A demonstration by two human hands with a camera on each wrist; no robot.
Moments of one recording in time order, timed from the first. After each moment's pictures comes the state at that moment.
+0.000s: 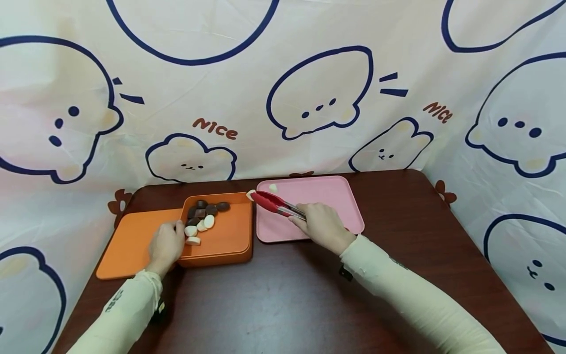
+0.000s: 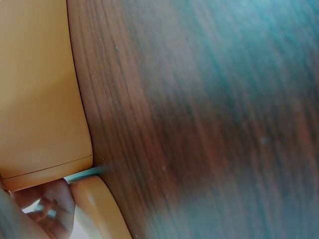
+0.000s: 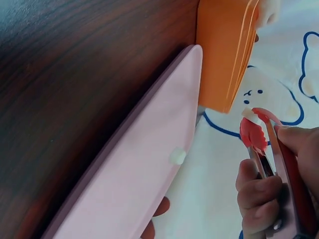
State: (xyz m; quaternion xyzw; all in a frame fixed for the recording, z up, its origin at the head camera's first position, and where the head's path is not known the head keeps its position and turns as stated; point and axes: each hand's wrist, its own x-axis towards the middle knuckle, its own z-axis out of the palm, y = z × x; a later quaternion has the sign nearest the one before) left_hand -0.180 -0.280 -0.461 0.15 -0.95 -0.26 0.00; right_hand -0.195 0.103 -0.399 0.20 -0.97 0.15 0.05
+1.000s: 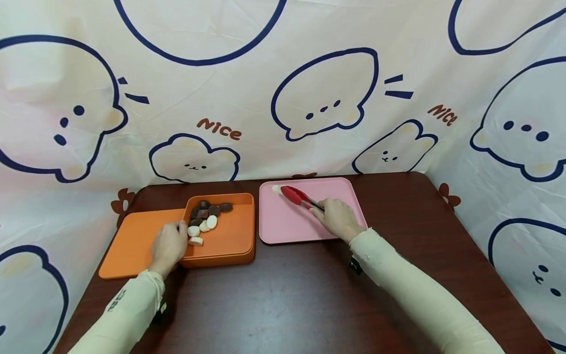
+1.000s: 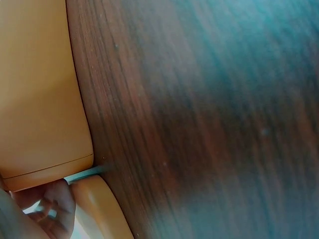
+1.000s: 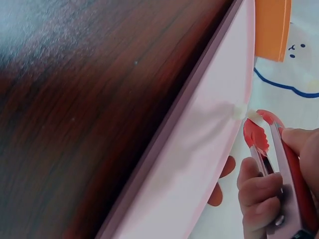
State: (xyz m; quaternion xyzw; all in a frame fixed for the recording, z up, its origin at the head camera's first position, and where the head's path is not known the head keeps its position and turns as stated) left_hand -0.179 -0.280 -0.461 0.14 -0.96 -0.26 0.02; right_hand -0.236 0.140 -0.432 0.11 -0.98 0.19 0.00
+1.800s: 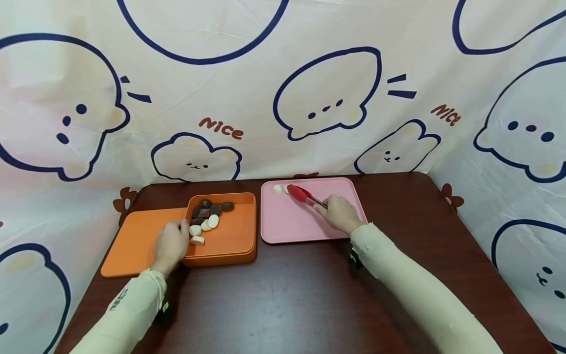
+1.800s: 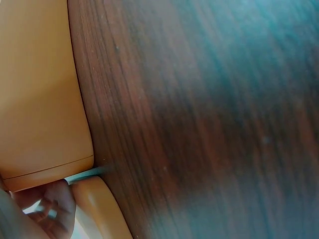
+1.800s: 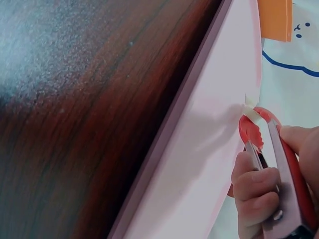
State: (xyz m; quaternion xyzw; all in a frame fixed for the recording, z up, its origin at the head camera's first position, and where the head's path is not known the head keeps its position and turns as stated) left_hand -0.178 -0.279 -0.460 0.15 -0.95 -0.27 0.01; right_hand -0.254 0.146 -0.436 0.06 -0.97 0.23 -0.07
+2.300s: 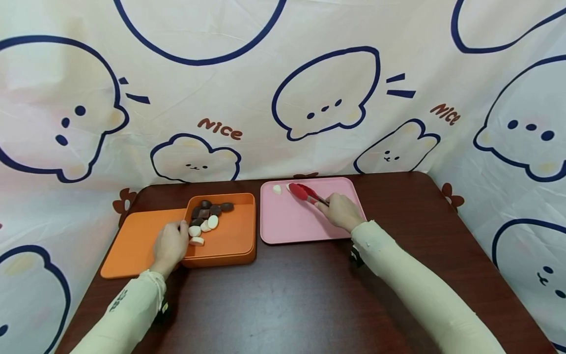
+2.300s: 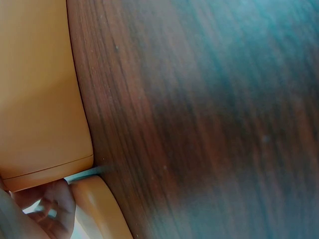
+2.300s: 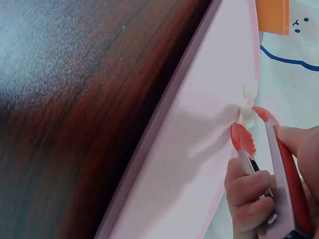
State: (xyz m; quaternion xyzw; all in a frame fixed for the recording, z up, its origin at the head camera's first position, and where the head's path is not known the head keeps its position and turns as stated) left_hand -0.179 -0.277 -0.459 0.15 -0.95 -0.27 0.00; right_hand -0.256 0.152 -0.429 0.05 -0.97 0.22 -0.09
